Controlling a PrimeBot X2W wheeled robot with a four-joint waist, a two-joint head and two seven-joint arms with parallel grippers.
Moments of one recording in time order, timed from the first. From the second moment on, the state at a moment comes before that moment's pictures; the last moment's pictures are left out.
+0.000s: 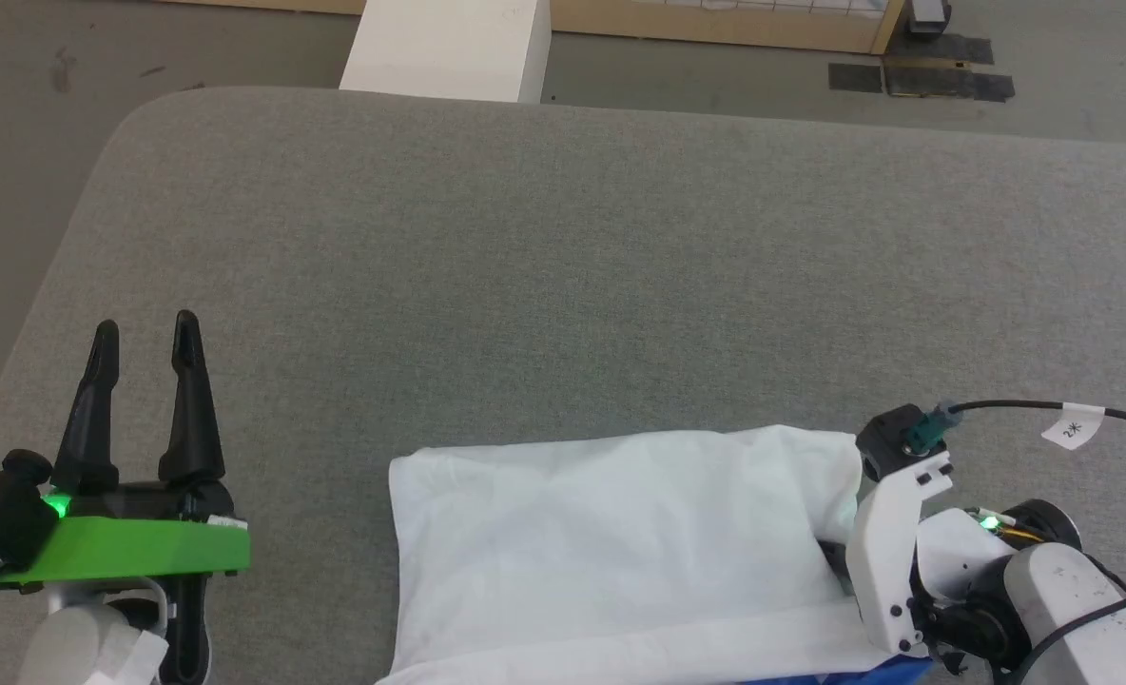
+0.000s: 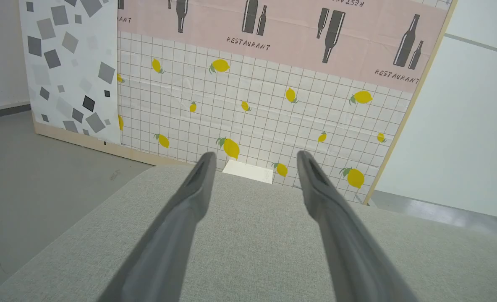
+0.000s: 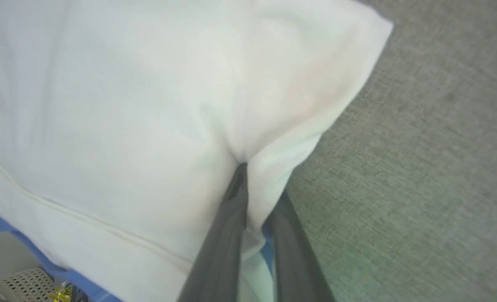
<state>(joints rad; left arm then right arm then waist) -0.08 0.21 0.08 -0.08 -0.45 -0.12 -0.26 -0.21 -0.28 0.30 0.18 0.45 0.13 0.86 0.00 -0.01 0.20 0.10</state>
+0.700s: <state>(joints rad) -0.05 0.20 0.08 -0.09 -0.44 -0.12 -0.26 -0.18 -0.30 -0.18 0.19 0.36 0.13 0.87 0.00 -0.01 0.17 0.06</state>
